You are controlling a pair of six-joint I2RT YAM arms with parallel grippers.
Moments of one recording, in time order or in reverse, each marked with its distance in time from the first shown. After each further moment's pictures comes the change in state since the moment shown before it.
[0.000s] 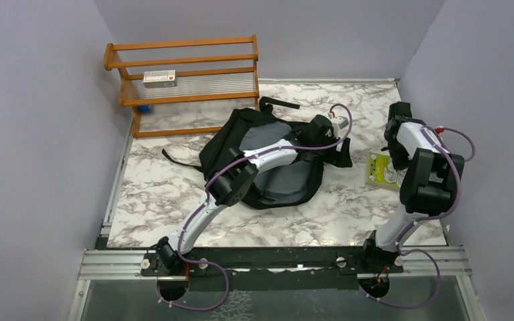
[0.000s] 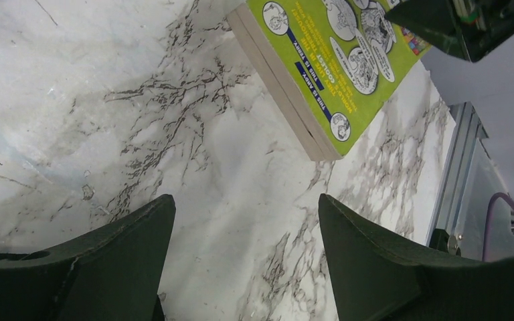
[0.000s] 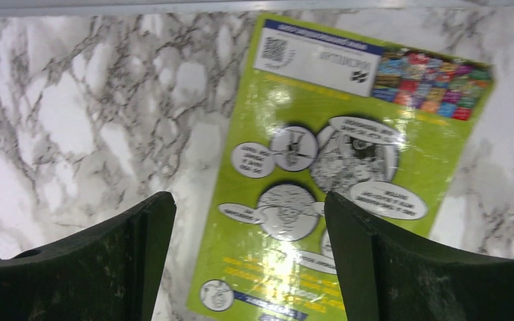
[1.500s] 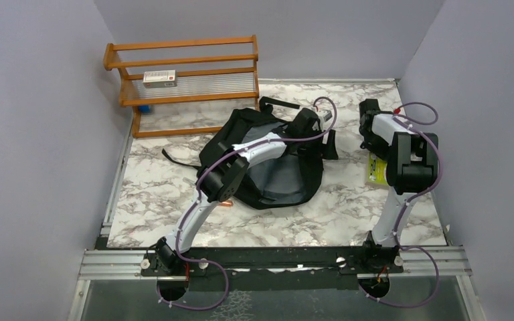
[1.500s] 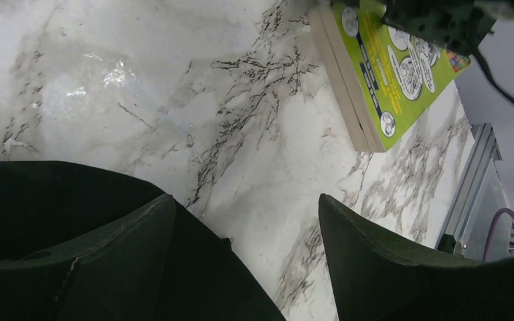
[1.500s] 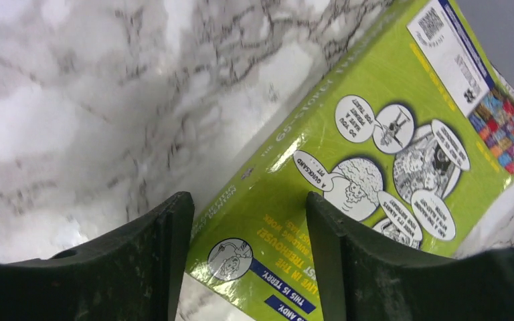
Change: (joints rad) left arm 0.080 -0.068 -0.090 -0.059 -0.024 -0.022; right arm 0.167 0.278 0.202 -0.012 0.016 -0.455
